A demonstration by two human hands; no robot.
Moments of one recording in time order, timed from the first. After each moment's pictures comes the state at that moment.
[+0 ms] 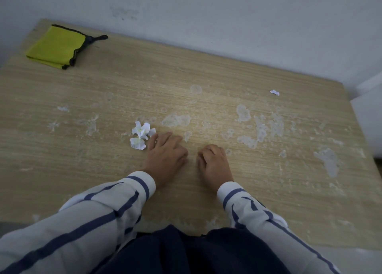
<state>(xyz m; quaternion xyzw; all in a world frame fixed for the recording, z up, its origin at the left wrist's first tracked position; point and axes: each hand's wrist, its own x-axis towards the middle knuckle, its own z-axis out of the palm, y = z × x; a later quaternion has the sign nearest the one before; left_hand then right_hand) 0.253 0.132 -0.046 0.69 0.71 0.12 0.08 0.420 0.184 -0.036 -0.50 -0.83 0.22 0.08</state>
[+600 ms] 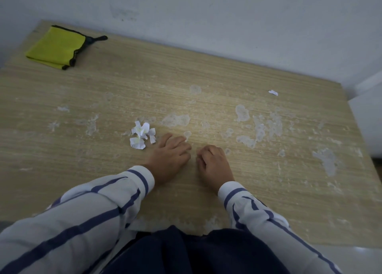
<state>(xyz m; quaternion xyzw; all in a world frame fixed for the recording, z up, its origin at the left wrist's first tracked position) 0.249 0.136 -0.047 0.83 0.55 0.09 -0.04 0.420 0.182 -0.027 -0.48 -0.85 0.21 0.05</state>
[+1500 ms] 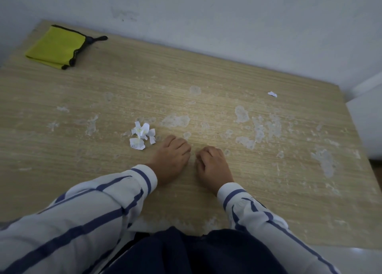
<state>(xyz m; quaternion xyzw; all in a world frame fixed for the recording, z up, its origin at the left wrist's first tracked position) 0.255 0.142 -0.049 0.83 0.53 0.12 -0.10 0.419 0.181 -0.026 -0.48 -0.85 0.21 0.04</state>
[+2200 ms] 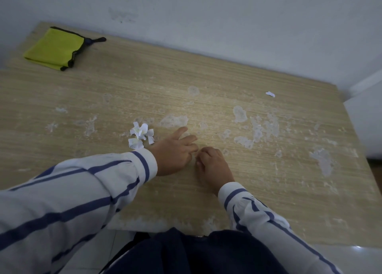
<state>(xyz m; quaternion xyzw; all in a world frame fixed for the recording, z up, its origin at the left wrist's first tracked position) 0.249 0.162 -0.012 0.91 0.39 -0.01 -0.14 0.424 0.183 -0.026 -0.46 -0.86 0.20 0.06</state>
